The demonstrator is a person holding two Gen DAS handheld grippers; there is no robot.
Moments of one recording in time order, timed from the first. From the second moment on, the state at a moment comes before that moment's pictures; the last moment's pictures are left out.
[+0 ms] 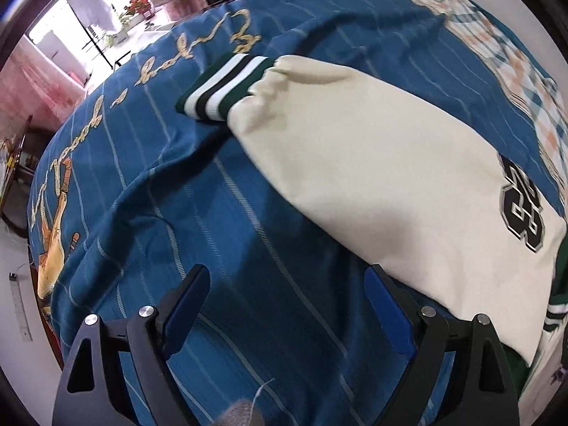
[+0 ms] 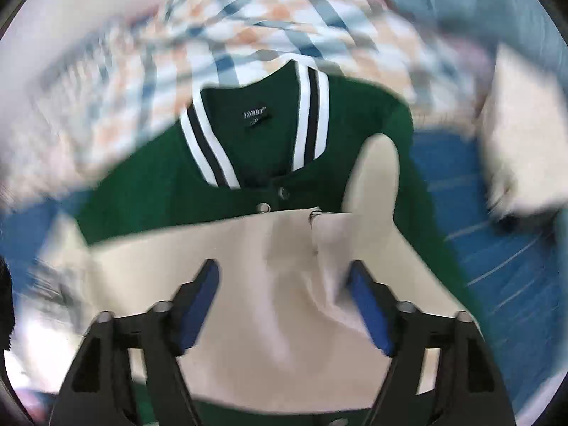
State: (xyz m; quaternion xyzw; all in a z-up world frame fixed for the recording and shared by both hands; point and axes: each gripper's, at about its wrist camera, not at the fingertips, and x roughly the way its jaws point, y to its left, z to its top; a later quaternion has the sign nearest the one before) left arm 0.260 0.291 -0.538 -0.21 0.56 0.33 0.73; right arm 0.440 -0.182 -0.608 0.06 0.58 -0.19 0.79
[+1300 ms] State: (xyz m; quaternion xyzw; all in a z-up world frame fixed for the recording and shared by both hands) left arm 0.286 0.220 -0.518 -0.14 0.56 0.27 0.77; right arm 0.444 -0.449 -0.703 0.40 0.55 -0.17 0.71
